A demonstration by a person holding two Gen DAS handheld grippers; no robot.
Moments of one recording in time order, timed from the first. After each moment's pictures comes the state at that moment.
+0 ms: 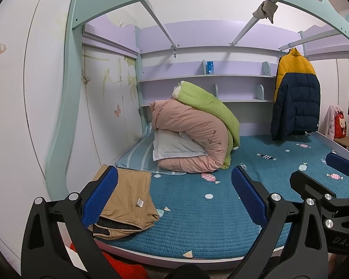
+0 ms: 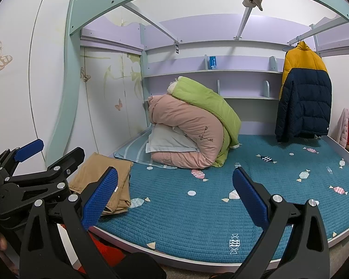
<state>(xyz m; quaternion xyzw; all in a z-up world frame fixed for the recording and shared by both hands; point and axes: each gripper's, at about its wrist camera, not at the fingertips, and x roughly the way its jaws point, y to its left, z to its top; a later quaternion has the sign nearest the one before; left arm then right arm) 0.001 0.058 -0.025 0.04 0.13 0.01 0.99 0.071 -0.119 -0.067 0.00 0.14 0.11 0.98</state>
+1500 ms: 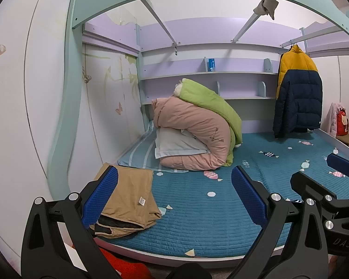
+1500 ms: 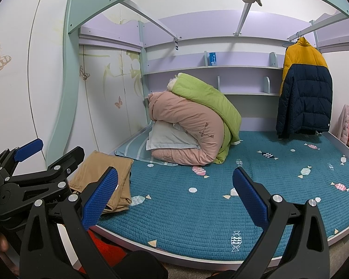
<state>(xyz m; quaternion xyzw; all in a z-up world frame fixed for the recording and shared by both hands) 0.002 0.064 -0.032 0.04 0.13 0.01 0.99 0.074 -0.117 -0.072 0.01 0.15 0.11 0.98</state>
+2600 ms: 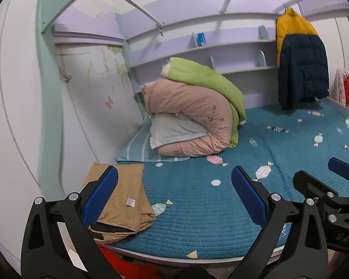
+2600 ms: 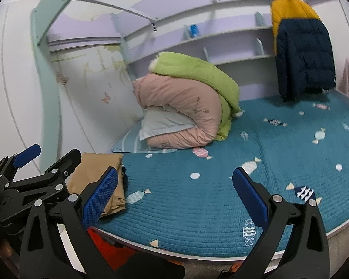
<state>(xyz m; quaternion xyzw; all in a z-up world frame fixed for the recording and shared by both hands) 0.112 -0.001 -0.073 0.12 0.20 0.02 0.97 0.162 -0.194 -0.139 0.13 0.22 0.11 0.96</state>
